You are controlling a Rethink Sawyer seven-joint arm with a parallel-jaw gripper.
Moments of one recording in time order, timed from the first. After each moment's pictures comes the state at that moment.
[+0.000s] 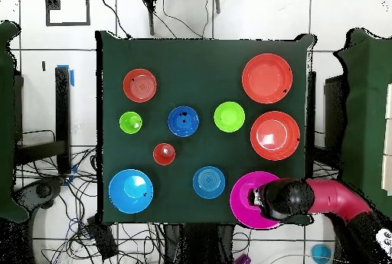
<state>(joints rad) -1.17 -0.59 0.57 1.96 -0.82 0.85 1.82</state>
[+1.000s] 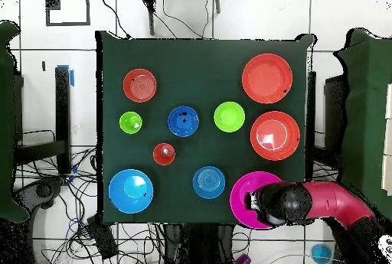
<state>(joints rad) -1.15 -0.70 0.61 2.05 -0.77 0.85 1.82</state>
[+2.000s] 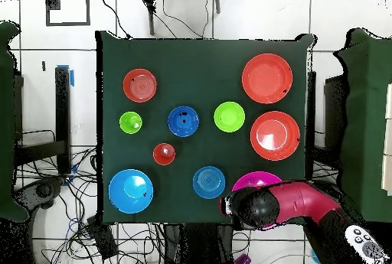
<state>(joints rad) -1.03 -0.74 0.61 2.16 -0.76 0.73 1.82</state>
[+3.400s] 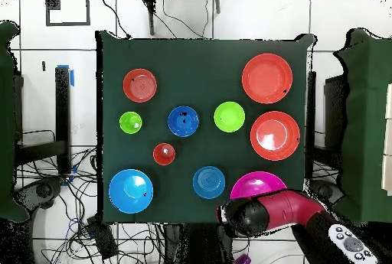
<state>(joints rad) -0.94 -0.64 0.44 2.15 -0.85 0.60 1.82</state>
